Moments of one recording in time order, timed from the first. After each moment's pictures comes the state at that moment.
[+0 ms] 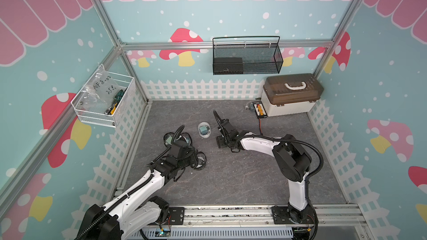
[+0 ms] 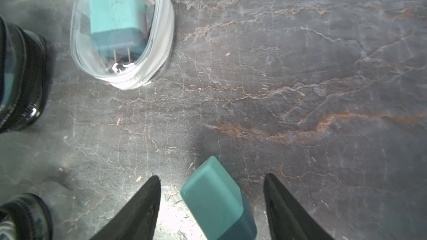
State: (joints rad) left arm -0.46 1.00 0.53 -0.32 0.03 -0.78; right arm 0.76 2.00 1.34 -0.29 0.14 0.37
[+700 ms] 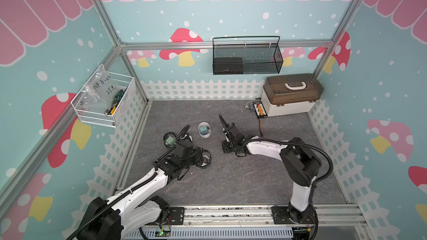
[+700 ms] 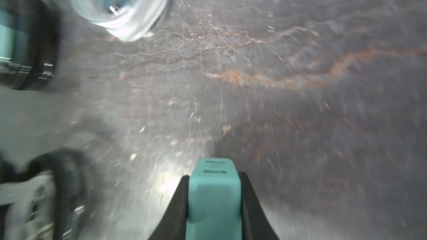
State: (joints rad) left arm -0.57 1.06 0.55 -0.22 0.01 -0.78; right arm 0.74 1.79 1.07 -0.20 -0.01 0.50
